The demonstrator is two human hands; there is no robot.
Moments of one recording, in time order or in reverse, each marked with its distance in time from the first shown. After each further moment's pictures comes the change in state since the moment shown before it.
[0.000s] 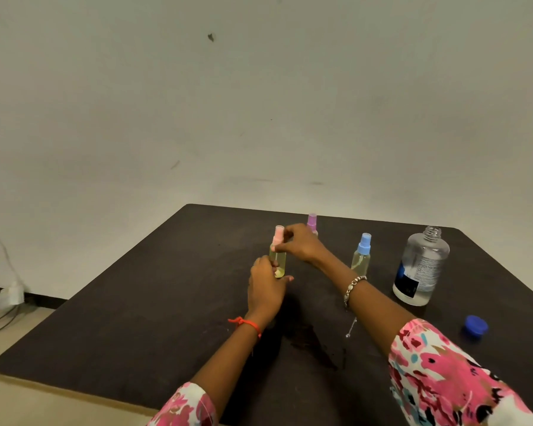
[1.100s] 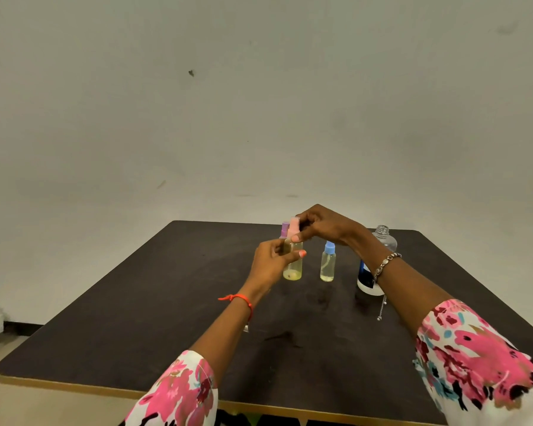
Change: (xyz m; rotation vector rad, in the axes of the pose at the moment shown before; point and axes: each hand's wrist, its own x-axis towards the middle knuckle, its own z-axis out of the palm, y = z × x) left_hand -0.015 0.075 -0.003 -0.409 -0.291 0.102; right_hand -0.065 -0.006 -0.116 0.091 -0.213 -0.263
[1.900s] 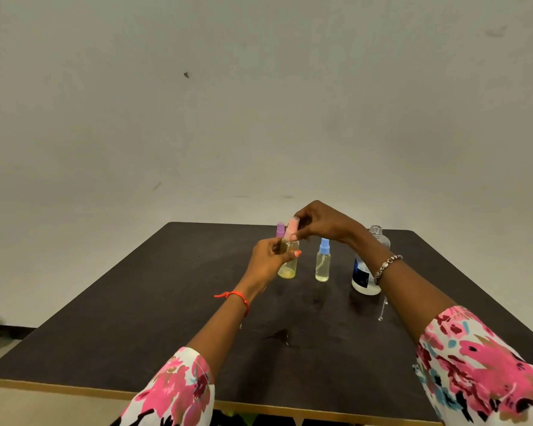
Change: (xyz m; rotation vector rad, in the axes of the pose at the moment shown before) left_hand 0.005 -0.002 0.001 0.024 -0.057 -0.008; right_hand -0.009 -0.009 -0.006 -0.148 0.068 0.004
